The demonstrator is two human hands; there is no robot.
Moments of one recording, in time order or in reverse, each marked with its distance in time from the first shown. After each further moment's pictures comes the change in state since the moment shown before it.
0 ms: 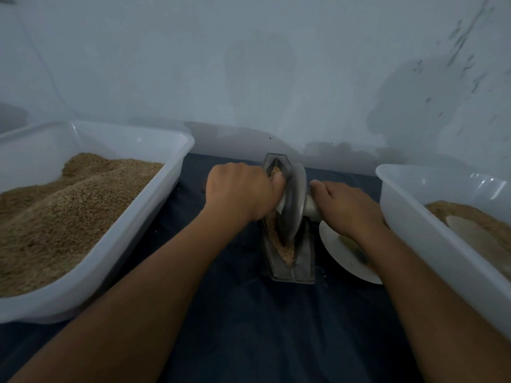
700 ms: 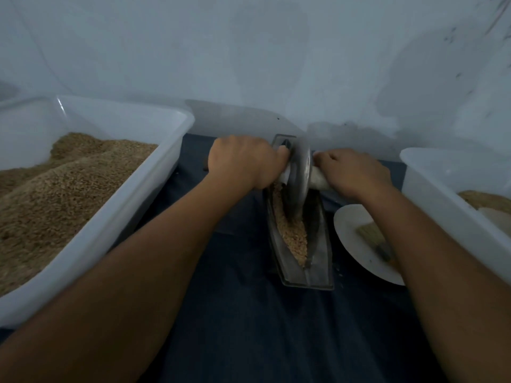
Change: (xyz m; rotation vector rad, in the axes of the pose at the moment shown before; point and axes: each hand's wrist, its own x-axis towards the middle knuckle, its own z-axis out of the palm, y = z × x) left_hand 0.042 -0.013 0.025 -0.071 -0.100 -0.017; right_hand 0.060 0.006 0.015 -0.092 -0.025 0.036
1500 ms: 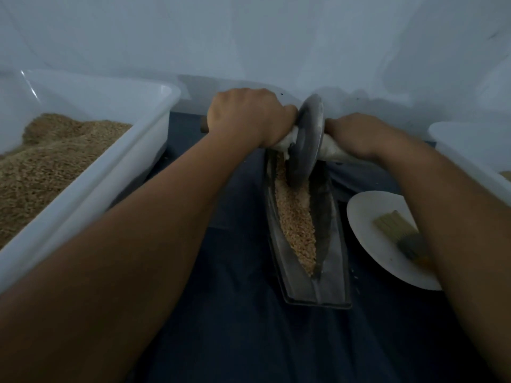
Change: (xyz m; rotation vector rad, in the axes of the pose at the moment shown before) left_hand 0.051 0.002 0.006 0.052 0.000 -0.040; right_hand 0.051 0.003 0.000 -0.033 -0.332 -0.176
